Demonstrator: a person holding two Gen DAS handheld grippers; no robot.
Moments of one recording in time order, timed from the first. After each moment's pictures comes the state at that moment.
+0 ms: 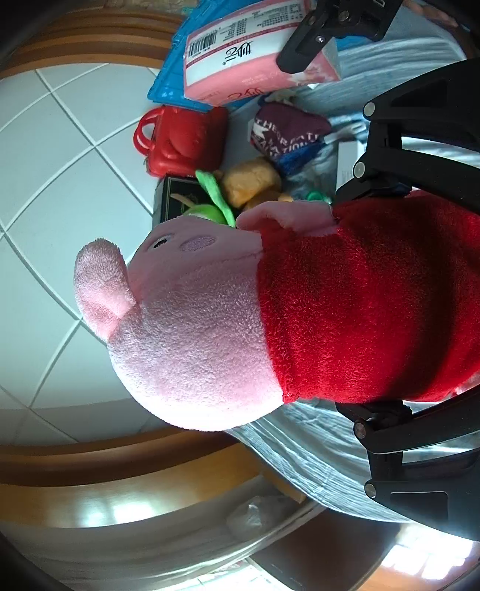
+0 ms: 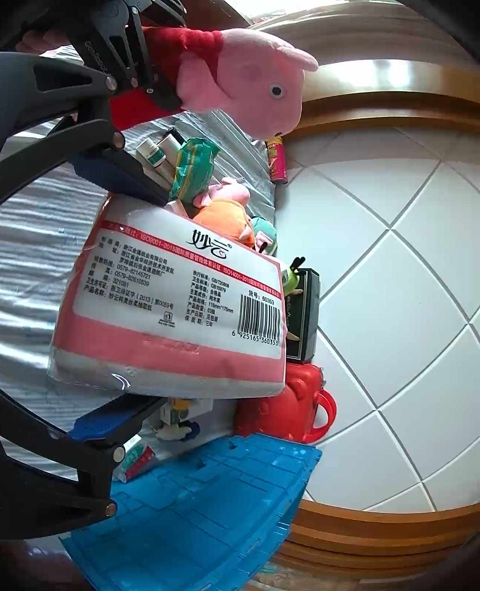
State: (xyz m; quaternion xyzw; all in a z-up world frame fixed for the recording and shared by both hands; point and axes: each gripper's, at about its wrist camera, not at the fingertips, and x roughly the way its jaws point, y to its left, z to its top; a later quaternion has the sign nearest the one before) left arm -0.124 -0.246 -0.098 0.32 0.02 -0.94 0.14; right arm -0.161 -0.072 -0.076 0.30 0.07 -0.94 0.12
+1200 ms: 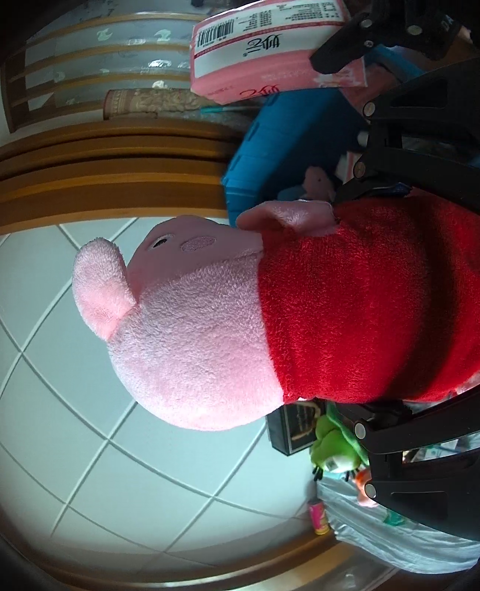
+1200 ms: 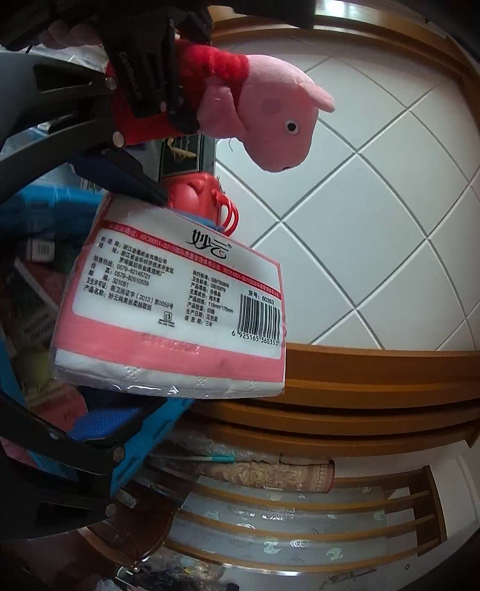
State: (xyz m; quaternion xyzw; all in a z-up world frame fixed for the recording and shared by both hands) left arm -0.238 0.185 0.069 0.23 -0.03 -0.97 -0.03; right arm -0.172 0.357 0.071 0.15 0.05 -0.99 -0.04
